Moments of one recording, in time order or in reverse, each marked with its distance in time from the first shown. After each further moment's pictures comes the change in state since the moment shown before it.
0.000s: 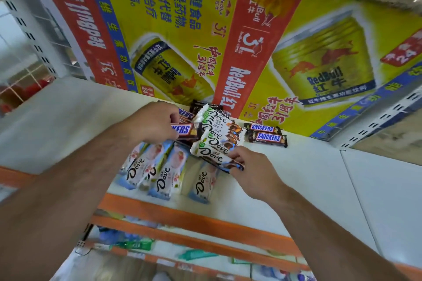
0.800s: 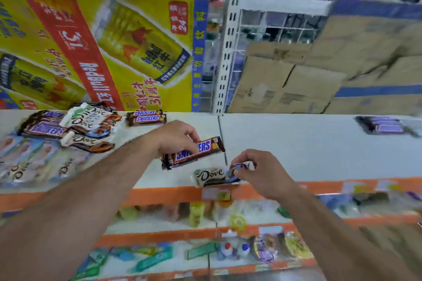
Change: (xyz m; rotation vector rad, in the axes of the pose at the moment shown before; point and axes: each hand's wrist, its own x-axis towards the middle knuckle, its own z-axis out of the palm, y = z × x) left_hand -0.058 0.318 0.173 -0.260 -0.290 0.151; right_hand -0.229 0.225 -0.147 0.348 0.216 0.102
